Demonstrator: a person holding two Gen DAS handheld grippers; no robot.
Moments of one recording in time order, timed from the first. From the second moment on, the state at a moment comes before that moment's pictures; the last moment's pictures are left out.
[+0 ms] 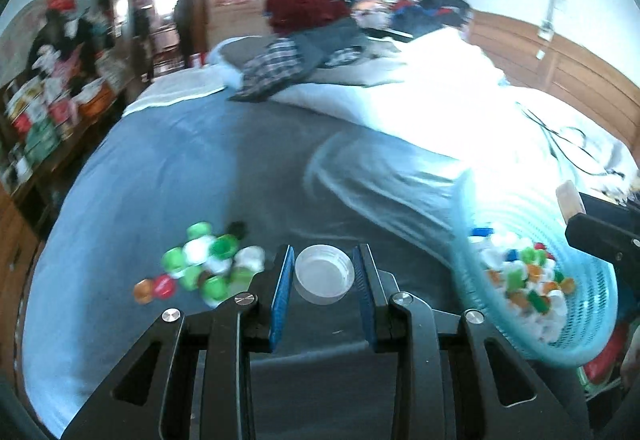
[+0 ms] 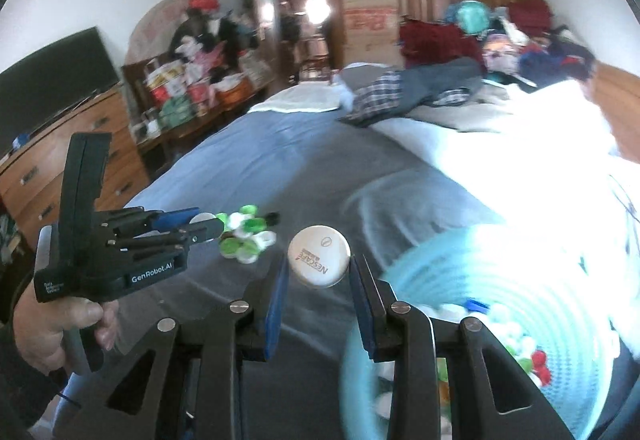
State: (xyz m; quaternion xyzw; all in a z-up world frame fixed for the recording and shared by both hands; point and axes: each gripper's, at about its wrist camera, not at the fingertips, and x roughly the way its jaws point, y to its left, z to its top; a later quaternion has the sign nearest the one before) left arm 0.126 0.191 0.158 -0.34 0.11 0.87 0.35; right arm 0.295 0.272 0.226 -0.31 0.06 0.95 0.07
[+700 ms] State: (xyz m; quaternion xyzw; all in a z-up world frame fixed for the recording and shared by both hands) left arm 0.196 0.360 0.162 -0.39 0.19 0.75 0.49; right arm 0.385 0.378 0.220 -0.31 0.13 0.93 0.17
